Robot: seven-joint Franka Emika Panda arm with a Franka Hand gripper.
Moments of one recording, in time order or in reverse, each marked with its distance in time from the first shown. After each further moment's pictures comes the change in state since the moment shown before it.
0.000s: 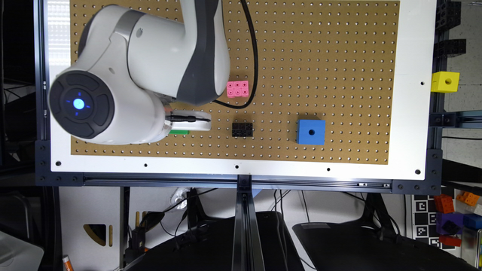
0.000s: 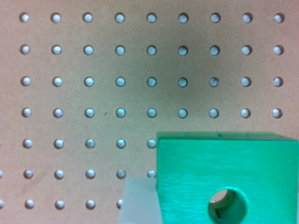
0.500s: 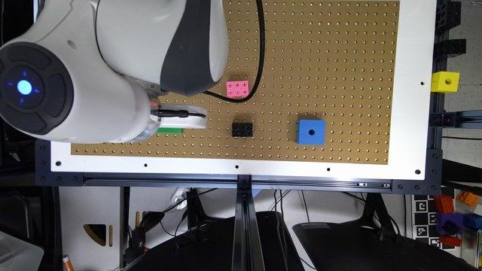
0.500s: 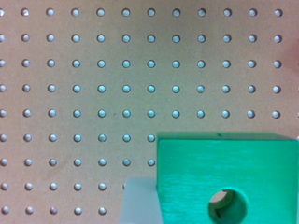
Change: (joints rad) arm 0.000 -0.083 0.000 0.000 0.000 -0.079 0.000
